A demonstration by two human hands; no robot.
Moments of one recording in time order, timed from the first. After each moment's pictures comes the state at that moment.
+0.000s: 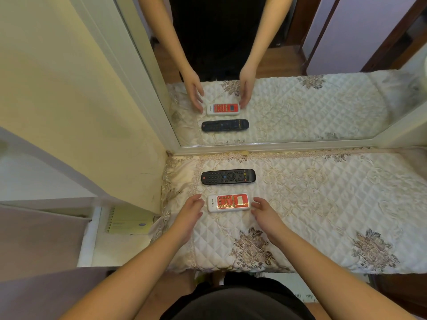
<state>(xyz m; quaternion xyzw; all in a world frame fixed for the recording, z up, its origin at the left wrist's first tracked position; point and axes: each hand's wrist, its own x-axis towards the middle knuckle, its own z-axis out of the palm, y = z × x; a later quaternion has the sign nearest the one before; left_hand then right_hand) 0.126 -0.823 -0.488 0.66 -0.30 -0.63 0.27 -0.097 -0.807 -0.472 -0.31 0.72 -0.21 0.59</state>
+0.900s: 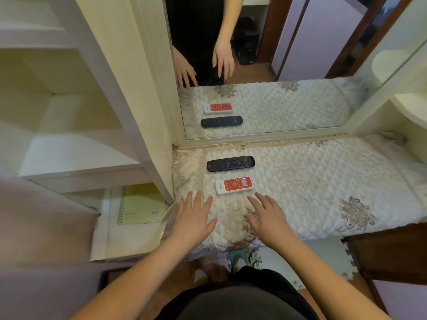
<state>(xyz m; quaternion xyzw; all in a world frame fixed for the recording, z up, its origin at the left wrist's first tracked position) 0.180 -0.749 -0.442 0.53 -0.83 -0.12 -0.13 -0.038 -0.702 -0.428 -0.66 0.73 0.00 0.21</state>
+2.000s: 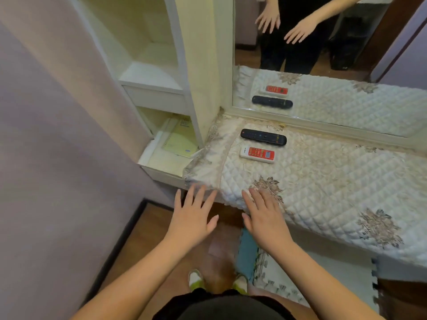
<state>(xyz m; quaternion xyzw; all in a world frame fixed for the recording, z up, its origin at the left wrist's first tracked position) 0.127 -0.532 -0.405 0.70 -0.70 -0.01 -0.10 -0.077 -0.585 -0.423 -0.86 0.50 -0.01 0.08</state>
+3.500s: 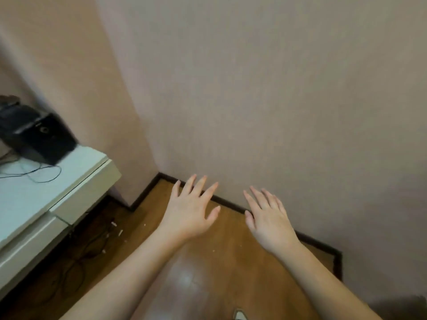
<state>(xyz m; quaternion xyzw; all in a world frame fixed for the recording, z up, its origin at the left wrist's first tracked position) 0.185 0.042 -0.291 1.00 0.05 0.01 0.03 0.252 -0.157 -0.325 -0.96 -0.28 -0.02 0.06</state>
